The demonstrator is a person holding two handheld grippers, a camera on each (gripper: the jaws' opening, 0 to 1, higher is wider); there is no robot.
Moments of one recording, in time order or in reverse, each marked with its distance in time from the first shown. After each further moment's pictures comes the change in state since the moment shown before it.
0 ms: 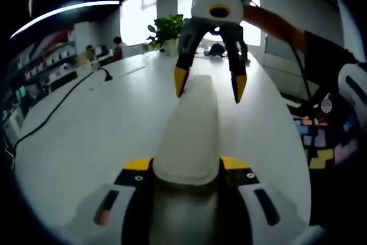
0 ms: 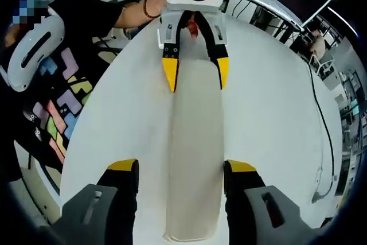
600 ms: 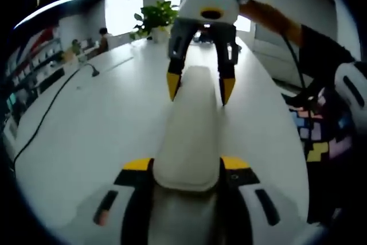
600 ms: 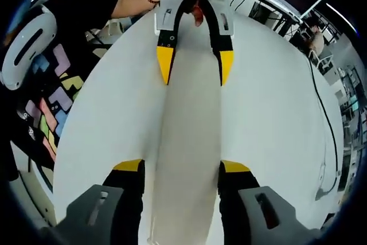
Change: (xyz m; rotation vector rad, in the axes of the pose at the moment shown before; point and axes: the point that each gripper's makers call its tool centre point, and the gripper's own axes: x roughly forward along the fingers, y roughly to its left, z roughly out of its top) left arm 0.010 0.003 0.002 0.060 0.138 -0.100; right arm 0.011 -0.006 -0.010 0.030 0.001 -0.013
